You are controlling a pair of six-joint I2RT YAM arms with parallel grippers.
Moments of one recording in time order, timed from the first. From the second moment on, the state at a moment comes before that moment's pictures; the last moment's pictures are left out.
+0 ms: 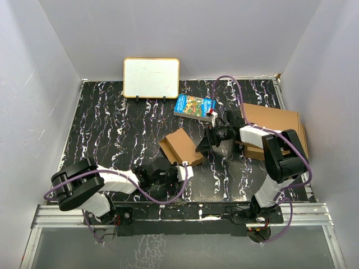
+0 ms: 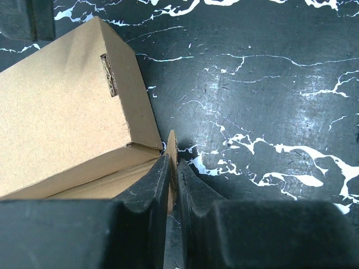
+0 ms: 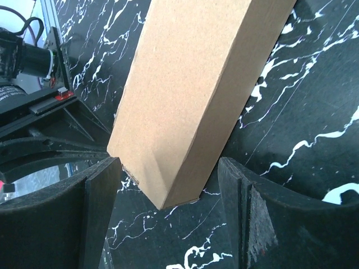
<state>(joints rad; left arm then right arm) -1.06 1.46 0.39 0.55 0.11 0.42 0.23 1.71 0.90 -0.13 -1.05 -0.08</state>
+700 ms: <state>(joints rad) -1.06 1.46 0.39 0.57 0.09 0.34 0.25 1.78 0.88 -0.11 -0.97 -0.03</state>
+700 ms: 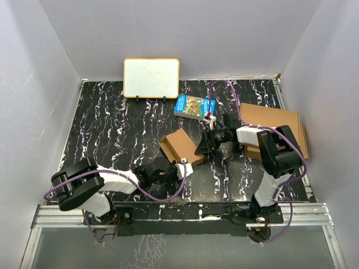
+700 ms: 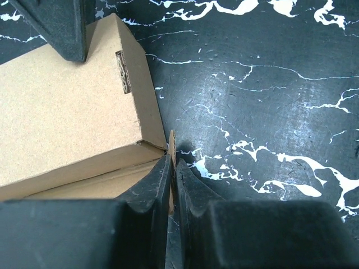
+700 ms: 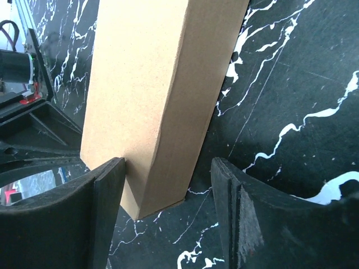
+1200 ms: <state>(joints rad) -1.05 1.46 0.34 0.66 0.07 0.27 0.25 1.78 0.89 -0.12 -0.96 -0.01</state>
